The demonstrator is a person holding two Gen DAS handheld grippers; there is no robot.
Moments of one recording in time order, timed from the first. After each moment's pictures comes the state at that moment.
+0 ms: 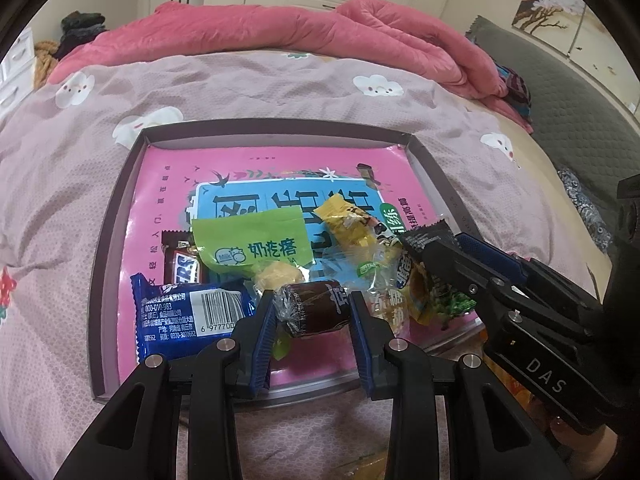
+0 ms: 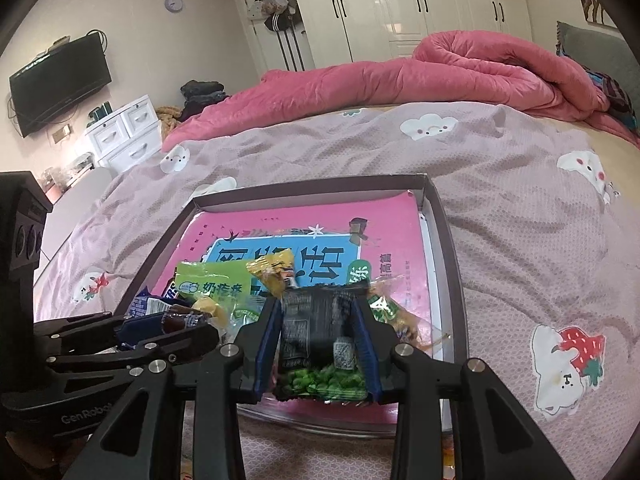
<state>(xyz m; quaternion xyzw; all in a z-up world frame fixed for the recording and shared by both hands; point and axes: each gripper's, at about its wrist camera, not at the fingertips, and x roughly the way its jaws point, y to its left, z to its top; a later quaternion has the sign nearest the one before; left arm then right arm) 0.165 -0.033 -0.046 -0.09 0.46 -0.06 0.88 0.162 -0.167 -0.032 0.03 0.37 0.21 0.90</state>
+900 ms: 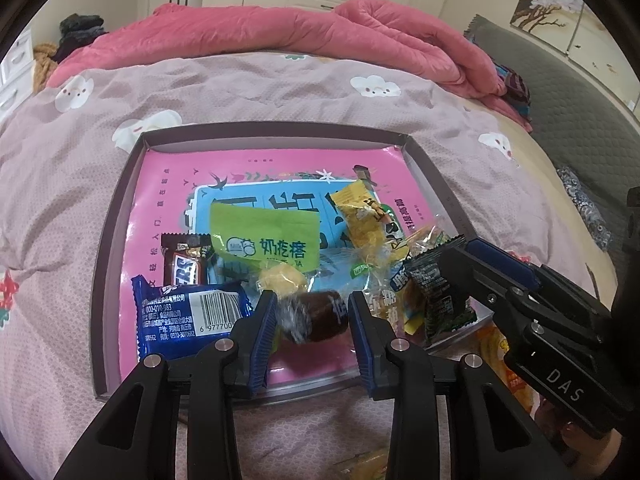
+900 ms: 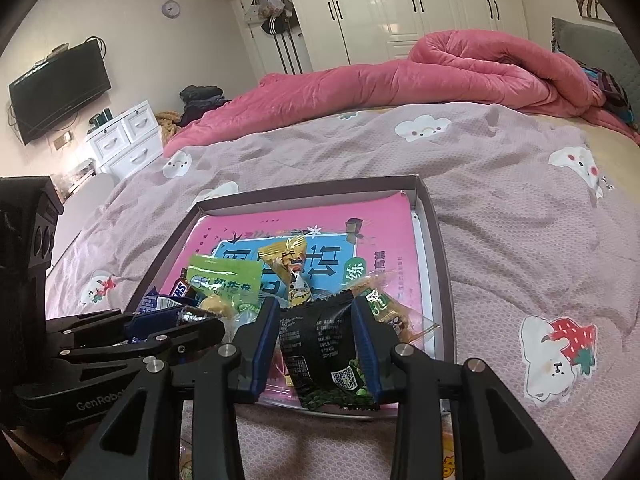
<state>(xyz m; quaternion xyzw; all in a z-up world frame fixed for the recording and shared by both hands) 0.161 -0.033 -0.042 -0.09 0.46 -0.07 0.88 0.154 -0.176 -0.025 0.04 0.37 0.21 0.91</state>
